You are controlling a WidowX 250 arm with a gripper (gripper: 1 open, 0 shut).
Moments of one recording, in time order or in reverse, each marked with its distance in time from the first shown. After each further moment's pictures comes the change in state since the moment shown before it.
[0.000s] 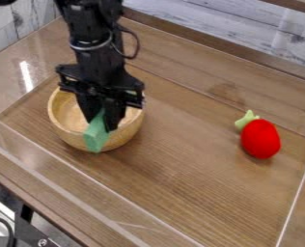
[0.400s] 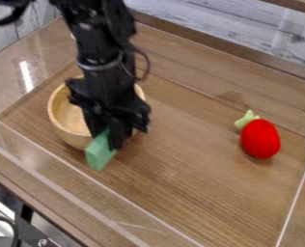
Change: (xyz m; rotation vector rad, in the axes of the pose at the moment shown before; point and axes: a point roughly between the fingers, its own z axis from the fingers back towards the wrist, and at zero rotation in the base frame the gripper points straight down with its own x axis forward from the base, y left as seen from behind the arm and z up) arm -0.020 -0.017 -0.002 -0.003 0.026 -0.141
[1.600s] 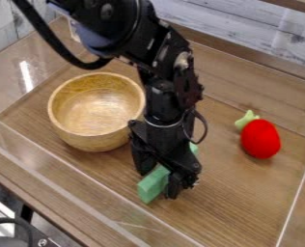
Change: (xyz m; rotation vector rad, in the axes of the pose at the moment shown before) arm 0.005 -0.064 -0.063 0.011 0.039 -0.270
